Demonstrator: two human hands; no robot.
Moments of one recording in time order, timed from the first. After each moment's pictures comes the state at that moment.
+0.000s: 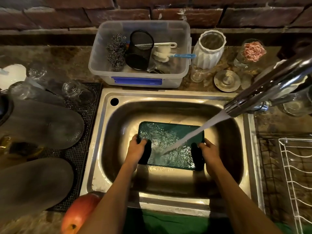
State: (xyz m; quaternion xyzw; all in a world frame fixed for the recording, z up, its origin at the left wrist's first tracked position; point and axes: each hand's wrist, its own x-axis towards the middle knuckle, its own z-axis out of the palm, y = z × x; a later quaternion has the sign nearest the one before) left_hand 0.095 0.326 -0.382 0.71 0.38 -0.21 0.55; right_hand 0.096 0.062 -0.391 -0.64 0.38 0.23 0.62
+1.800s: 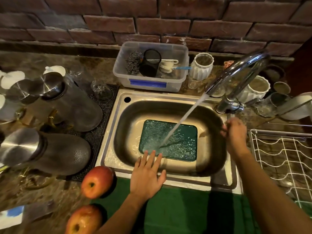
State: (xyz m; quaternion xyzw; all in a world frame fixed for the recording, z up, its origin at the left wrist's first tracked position) left_hand -0.064 0.287 -0.318 0.99 -0.05 -0.11 0.09; right_hand 0.116 -0.005 -0.277 -0.61 0.35 0.00 0.71
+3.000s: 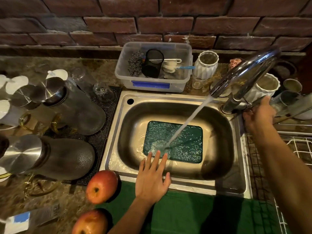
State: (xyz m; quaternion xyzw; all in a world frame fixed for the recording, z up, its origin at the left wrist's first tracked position) left_hand -0.065 0.287 -0.323 0.99 -0.04 -0.11 0.11; right_hand 0.183 -0.026 -0.229 -0.48 0.45 -0.09 0.75
